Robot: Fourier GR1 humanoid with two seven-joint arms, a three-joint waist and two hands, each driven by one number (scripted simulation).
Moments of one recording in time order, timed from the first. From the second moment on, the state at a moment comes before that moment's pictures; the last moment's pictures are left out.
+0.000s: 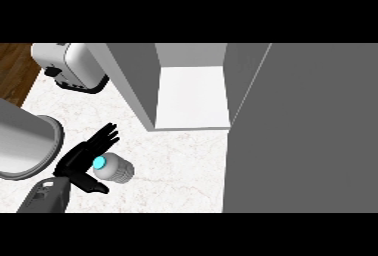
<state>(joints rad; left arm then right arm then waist) -0.36 0.28 0.21 -0.52 -0.08 -0.74 -0.50 0.65 -0.05 0.18 -2.23 -0.26 0.32 -0.15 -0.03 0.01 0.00</state>
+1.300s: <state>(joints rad) -0.46 0.22 0.17 -0.31 -0.03 -0.77 -0.52 0.61 -0.04 0.18 -2.21 -0.27 0.32 -0.13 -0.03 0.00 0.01</state>
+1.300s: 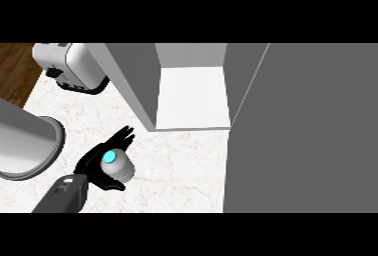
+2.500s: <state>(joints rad) -0.39 0.16 0.23 -0.43 0.12 -0.67 -0.56 0.61 -0.02 0.20 -2.15 -0.23 0.31 -0.18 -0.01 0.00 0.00</state>
